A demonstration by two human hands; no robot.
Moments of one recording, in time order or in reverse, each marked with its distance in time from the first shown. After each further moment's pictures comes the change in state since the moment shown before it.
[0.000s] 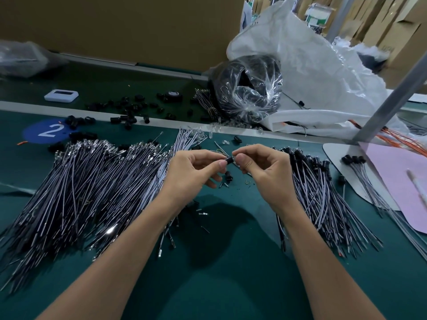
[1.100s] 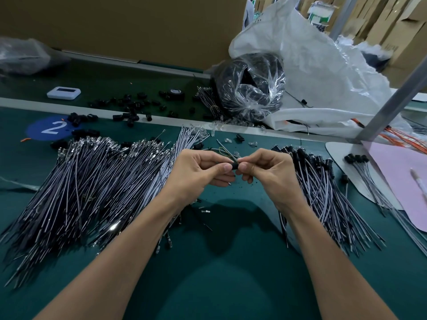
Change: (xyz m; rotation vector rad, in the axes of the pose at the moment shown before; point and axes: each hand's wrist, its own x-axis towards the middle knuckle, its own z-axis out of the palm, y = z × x) left_hand -0.002 0.000 0.001 -0.104 -0.109 -0.035; right_hand -0.001 0.004 -0.003 0.230 -0.101 0.146
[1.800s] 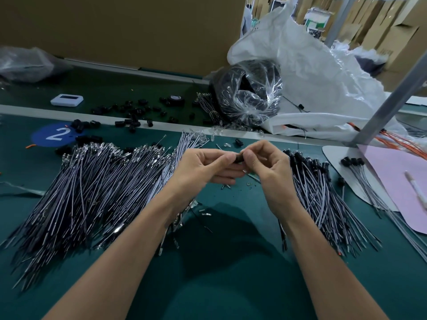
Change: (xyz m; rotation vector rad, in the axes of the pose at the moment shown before) left_hand 0.001 0.016 0.004 -0.153 -0.097 -0.037; right_hand -0.003 -0.012 0.009 -0.046 0.098 -0.060
